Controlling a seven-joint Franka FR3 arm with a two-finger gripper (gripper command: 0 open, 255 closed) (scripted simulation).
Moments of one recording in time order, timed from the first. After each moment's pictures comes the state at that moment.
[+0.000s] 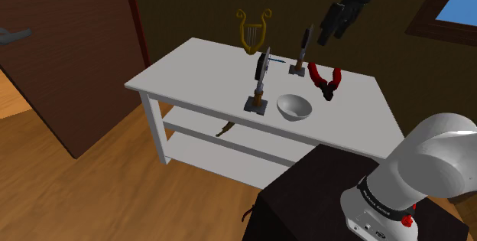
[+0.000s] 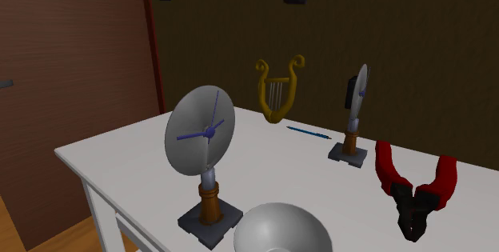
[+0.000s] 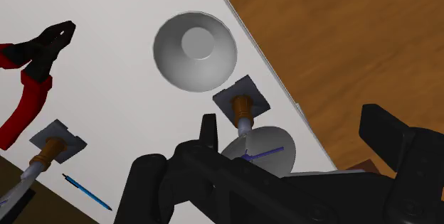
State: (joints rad) arm 0.01 -0.79 -0.02 -2.34 -0.02 1.69 -0.06
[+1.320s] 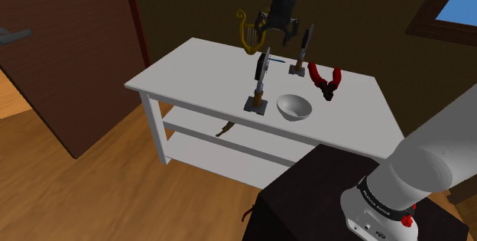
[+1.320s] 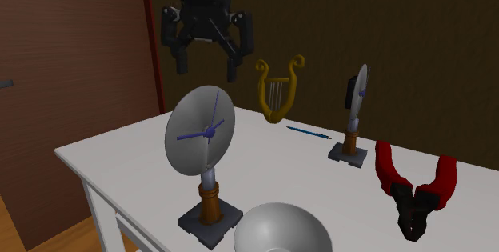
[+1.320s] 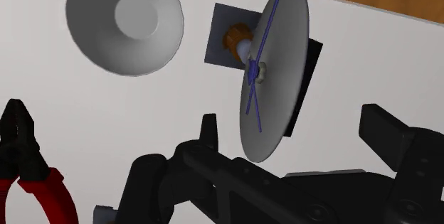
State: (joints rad) arm -0.14 -0.09 0.09 -1.95 0.06 1.92 0.62
